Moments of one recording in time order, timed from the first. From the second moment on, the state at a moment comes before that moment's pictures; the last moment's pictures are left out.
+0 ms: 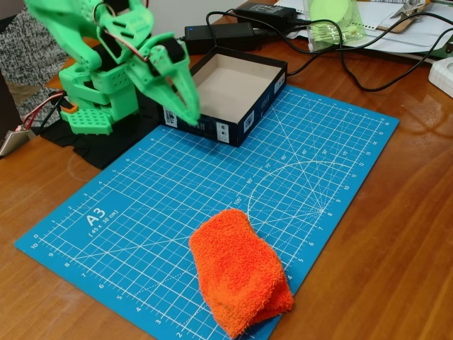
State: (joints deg) arm 14.7 147.4 145.6 37.4 -28.3
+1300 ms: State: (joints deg) arm 24.8 75.0 82.8 35.6 -52.6
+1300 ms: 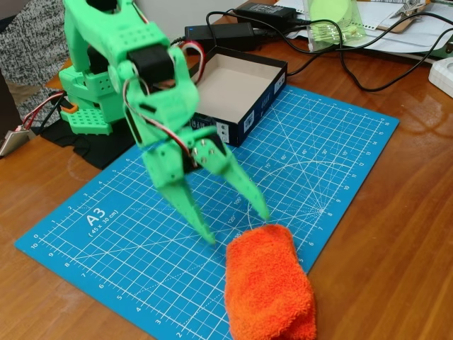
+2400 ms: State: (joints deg) arm 20.7 60.9 60.1 45.4 -28.7
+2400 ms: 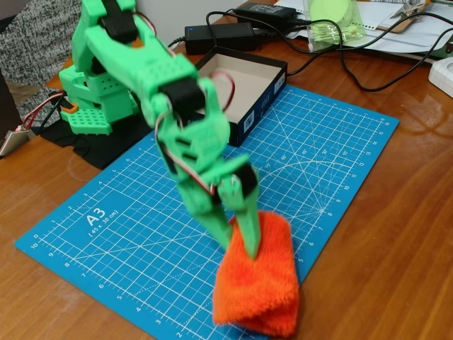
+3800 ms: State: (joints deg) arm -25.6 168.8 137.9 73.8 13.4
